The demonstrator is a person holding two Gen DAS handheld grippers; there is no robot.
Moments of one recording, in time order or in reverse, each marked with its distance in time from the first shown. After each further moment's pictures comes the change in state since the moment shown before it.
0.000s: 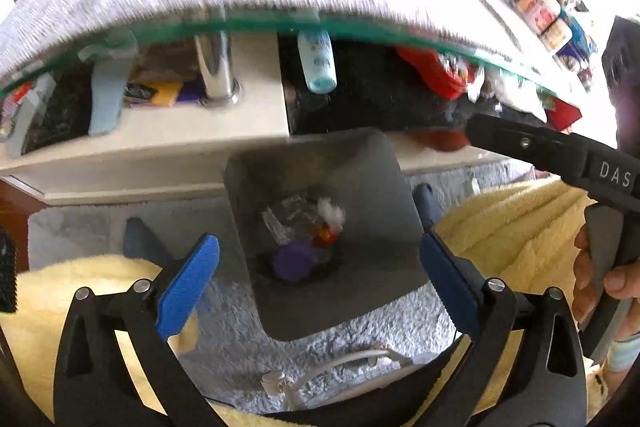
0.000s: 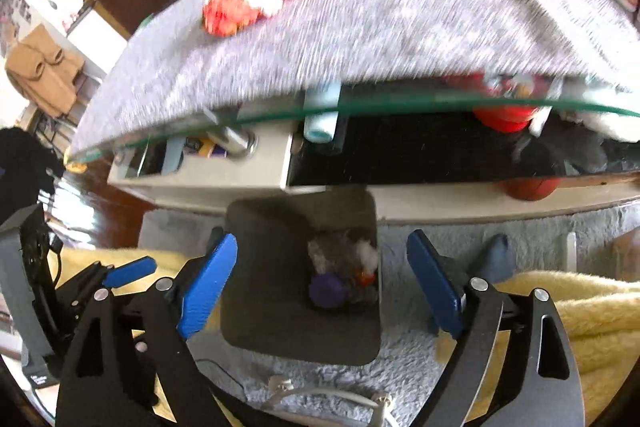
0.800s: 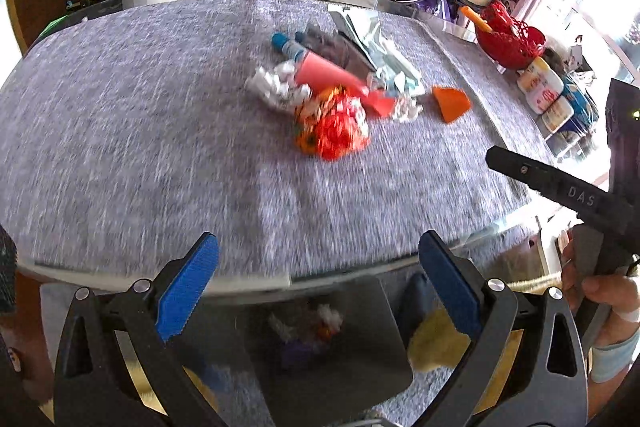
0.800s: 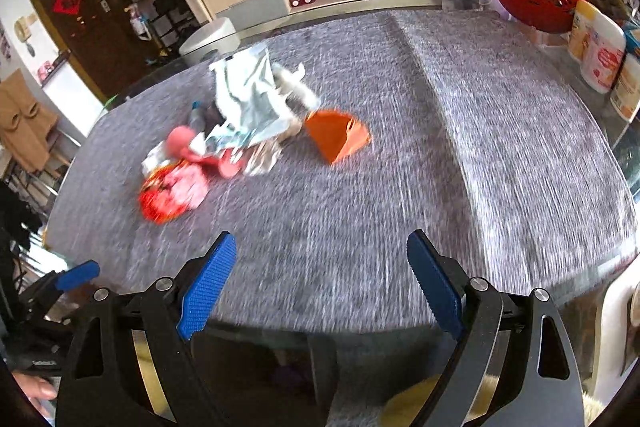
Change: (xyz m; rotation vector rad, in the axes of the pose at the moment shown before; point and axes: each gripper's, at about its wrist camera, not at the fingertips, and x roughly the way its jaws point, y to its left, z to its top) left arm -0.019 -0.009 0.138 0.016 -0.159 0.001; right arm -0.017 -0.040 0.119 0.014 -0.181 -0.128
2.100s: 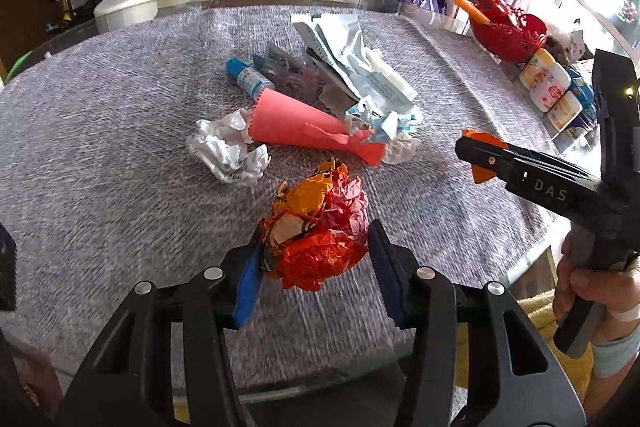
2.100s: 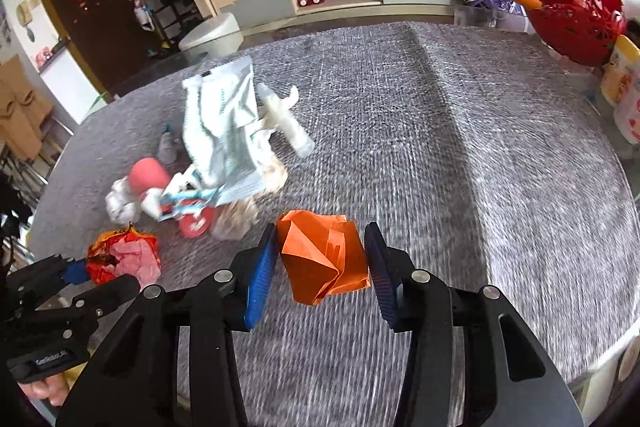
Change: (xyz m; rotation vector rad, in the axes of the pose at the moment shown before) left arm 0.041 -0.020 0.041 0.082 0.005 -0.007; right arm 0.024 -0.003 0.025 -0.054 -0.003 0.009
